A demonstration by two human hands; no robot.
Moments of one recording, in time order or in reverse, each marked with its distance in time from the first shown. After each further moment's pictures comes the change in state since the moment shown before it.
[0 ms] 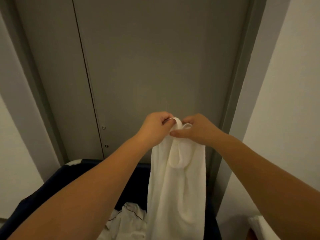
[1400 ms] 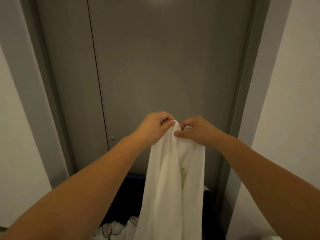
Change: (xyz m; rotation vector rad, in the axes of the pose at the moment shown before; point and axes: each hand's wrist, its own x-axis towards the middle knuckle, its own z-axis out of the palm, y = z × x) left_hand 0.007 0.019 -0.045 0.150 0.025 0.084; right_hand 0.016 -0.023 -0.014 -0.054 0.022 -0.120
